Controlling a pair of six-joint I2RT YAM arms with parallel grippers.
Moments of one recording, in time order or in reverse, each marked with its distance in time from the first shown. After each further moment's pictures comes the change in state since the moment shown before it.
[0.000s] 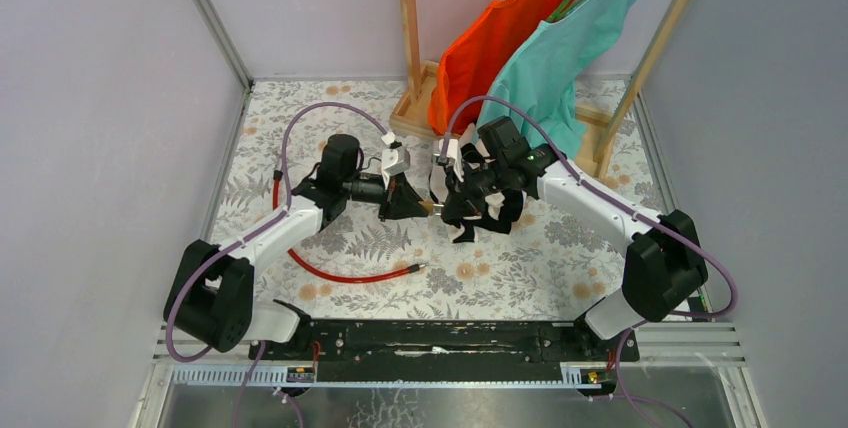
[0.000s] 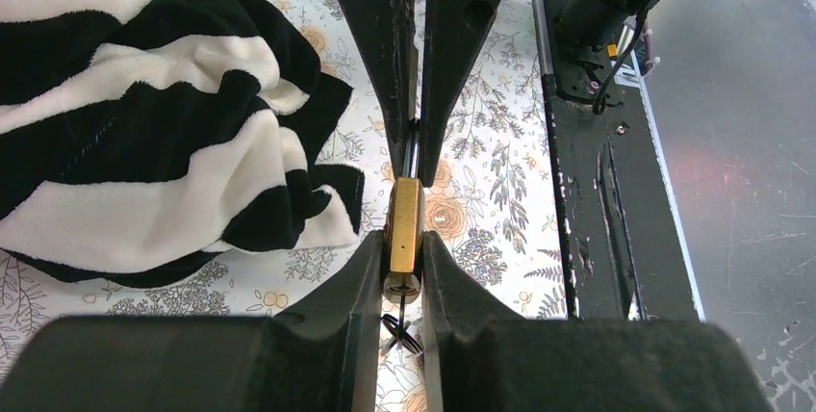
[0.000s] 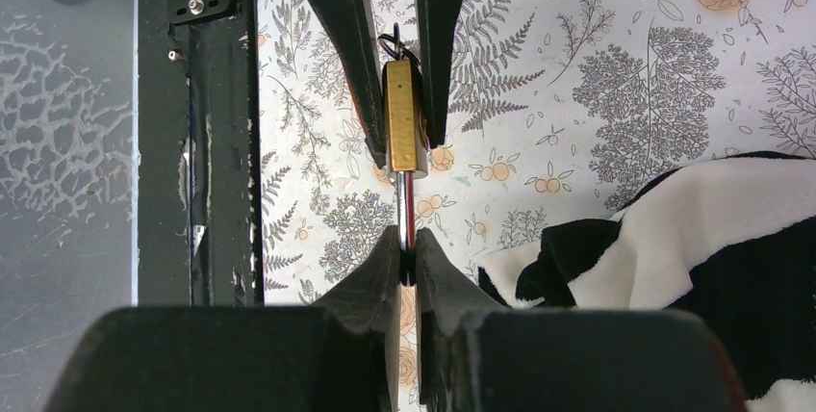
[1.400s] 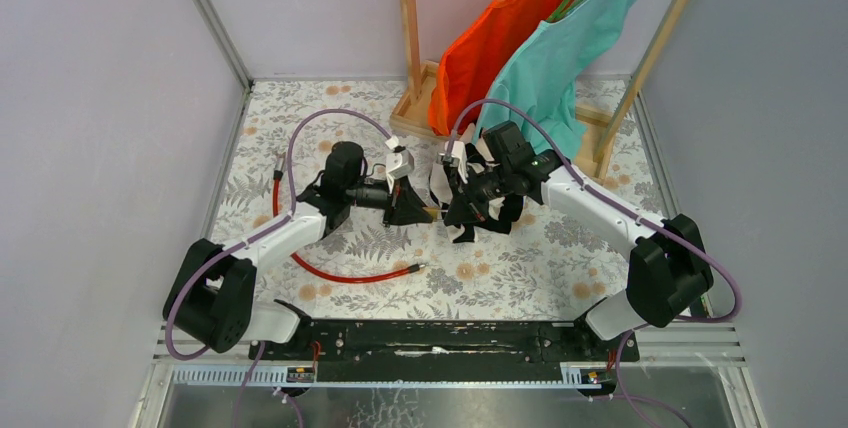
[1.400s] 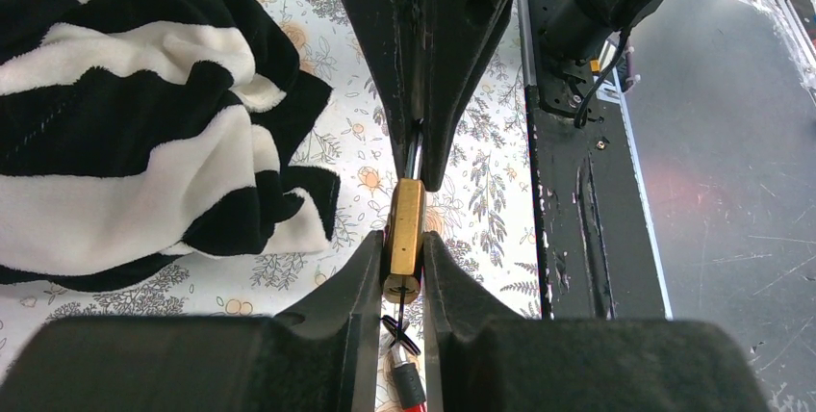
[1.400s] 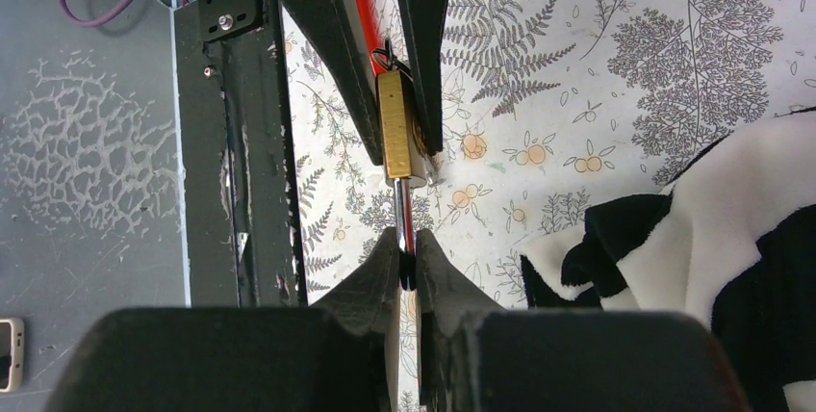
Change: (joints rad) left arm -0.045 0.000 -0.056 0.121 -0.032 -0.137; right arm -0.009 -0.031 -0.059 0.035 -0.031 0.131
